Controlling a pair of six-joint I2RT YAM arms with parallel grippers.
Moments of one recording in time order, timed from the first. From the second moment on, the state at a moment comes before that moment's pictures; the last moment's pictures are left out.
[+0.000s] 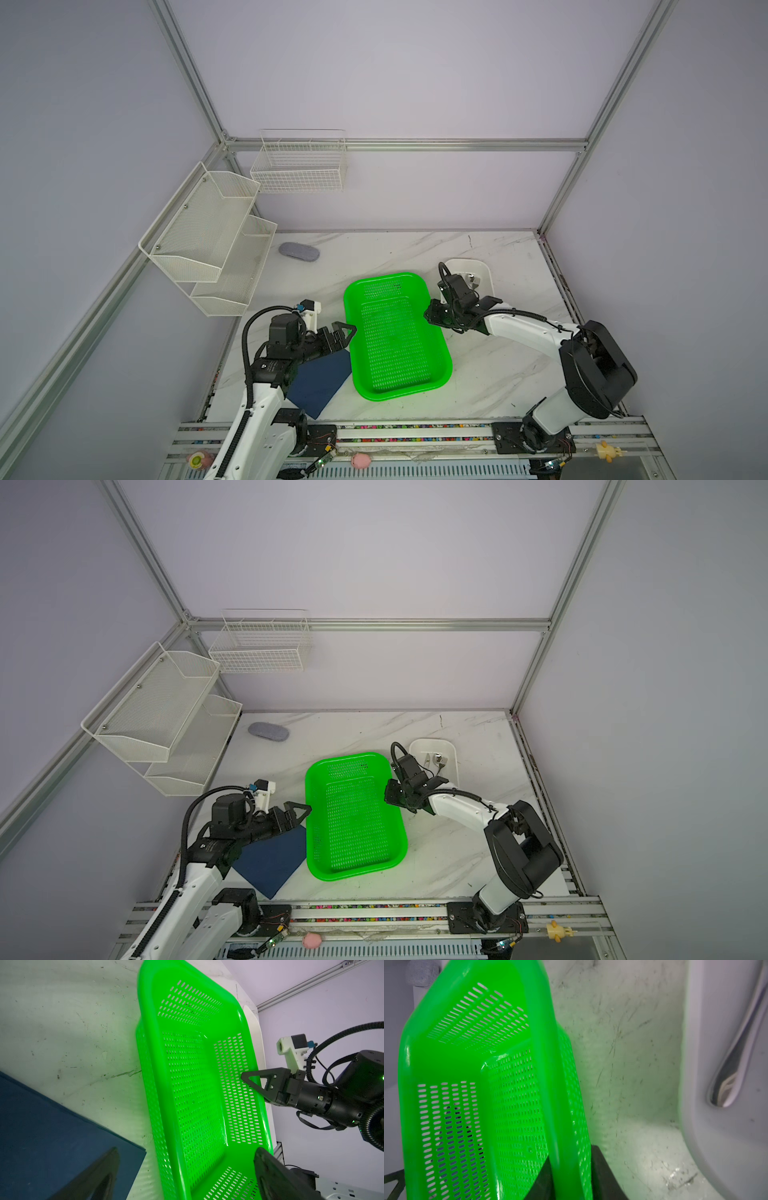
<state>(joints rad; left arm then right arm) -0.04 0.72 0.47 -0.44 0.58 -0.54 0.64 1.62 1.01 -0.30 -0.06 0.77</state>
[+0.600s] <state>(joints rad) -0.04 0.72 0.50 -0.55 0.43 -0.54 0.59 2.18 1.73 -0.44 0.09 0.43</state>
